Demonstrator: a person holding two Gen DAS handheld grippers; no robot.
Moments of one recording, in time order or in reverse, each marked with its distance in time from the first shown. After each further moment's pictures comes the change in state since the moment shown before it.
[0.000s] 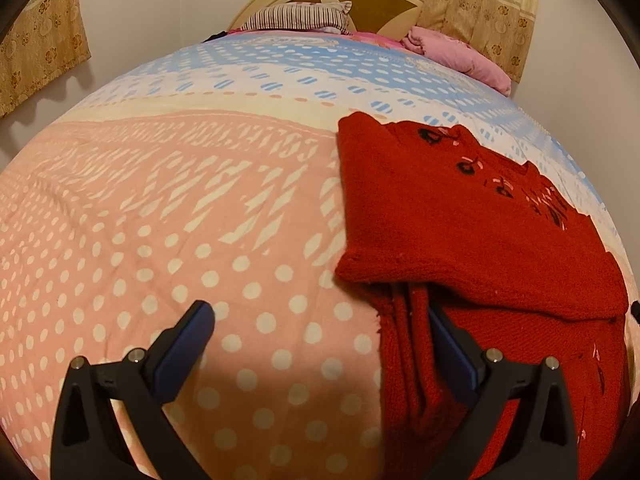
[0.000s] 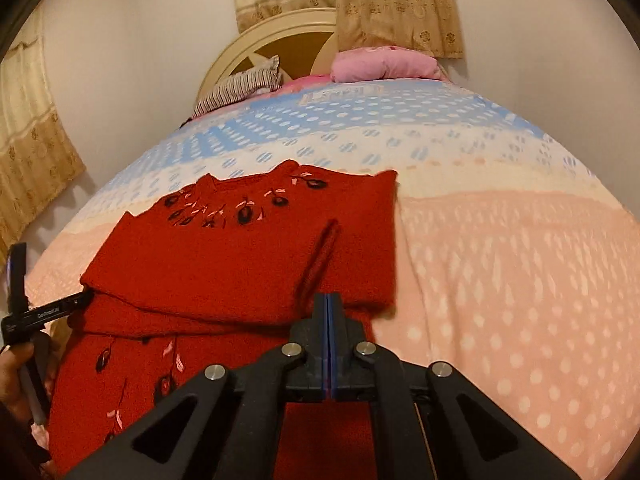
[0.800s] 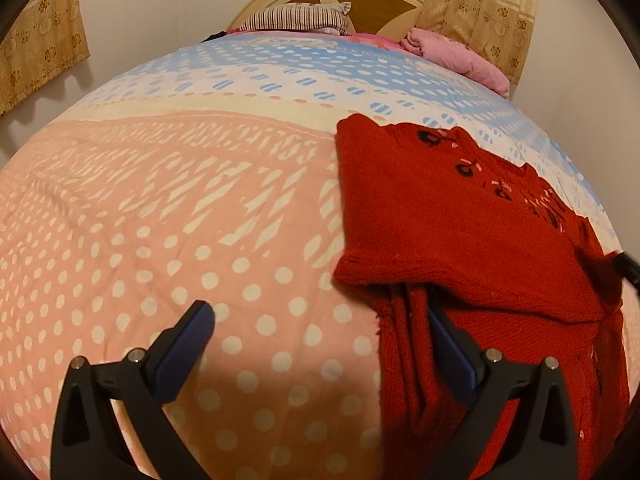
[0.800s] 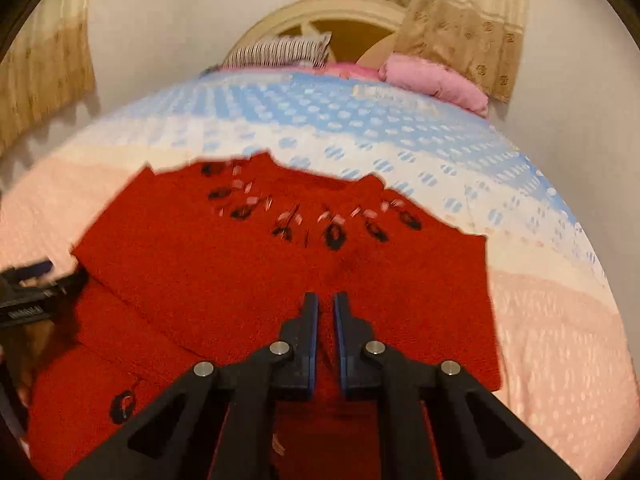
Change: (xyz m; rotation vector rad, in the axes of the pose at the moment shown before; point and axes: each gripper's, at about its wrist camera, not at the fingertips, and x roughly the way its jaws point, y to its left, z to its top) left arm -0.001 0.002 0.001 -0.005 -0.001 -0.009; right arm 0.038 0.121 0.032 -0.311 0.044 -0.118
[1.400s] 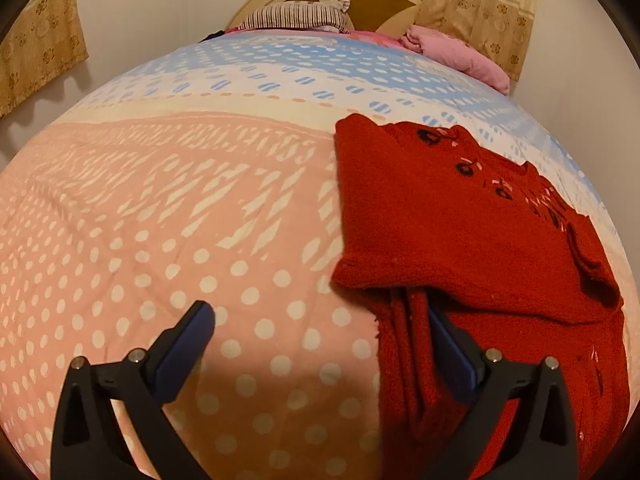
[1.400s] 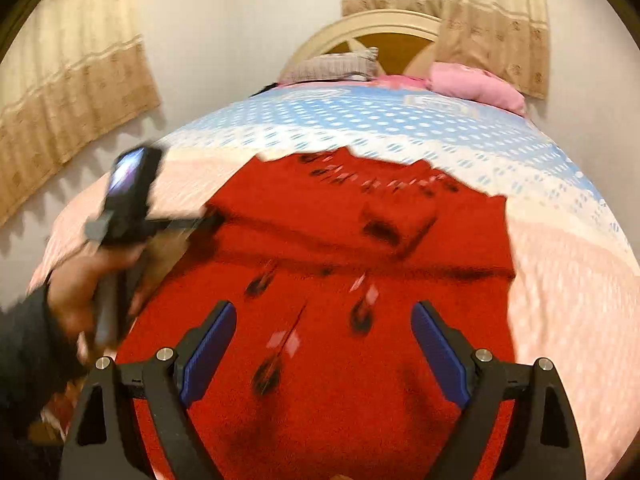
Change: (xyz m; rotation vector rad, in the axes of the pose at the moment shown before) left arm 0.000 -0.002 0.001 0.002 0.006 -0.003; right arm -0.084 0.019 -0.048 -0.008 0.013 0.179
